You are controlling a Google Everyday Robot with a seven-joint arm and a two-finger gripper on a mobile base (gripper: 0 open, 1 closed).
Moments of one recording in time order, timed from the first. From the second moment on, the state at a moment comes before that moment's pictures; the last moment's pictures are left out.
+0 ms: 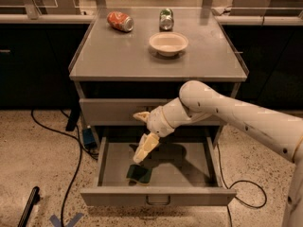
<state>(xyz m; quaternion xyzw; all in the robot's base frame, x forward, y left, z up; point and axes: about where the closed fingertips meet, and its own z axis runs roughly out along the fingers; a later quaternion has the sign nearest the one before) 0.559 0.053 0.648 -0.65 0.62 0.33 0.29</state>
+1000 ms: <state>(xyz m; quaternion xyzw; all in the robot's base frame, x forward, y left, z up) 0.517 0.063 0.631 -0.67 0.61 0.31 0.30</state>
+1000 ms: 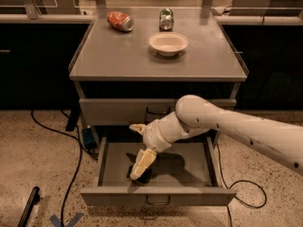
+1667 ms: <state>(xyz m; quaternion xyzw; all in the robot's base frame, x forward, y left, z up) 0.515 0.068 0.563 -0.65 0.62 0.32 0.30</state>
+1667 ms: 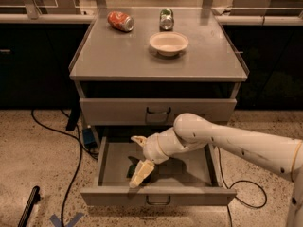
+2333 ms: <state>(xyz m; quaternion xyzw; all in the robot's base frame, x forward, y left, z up) 0.514 0.064 0.549 -0.63 0.64 0.32 0.31</state>
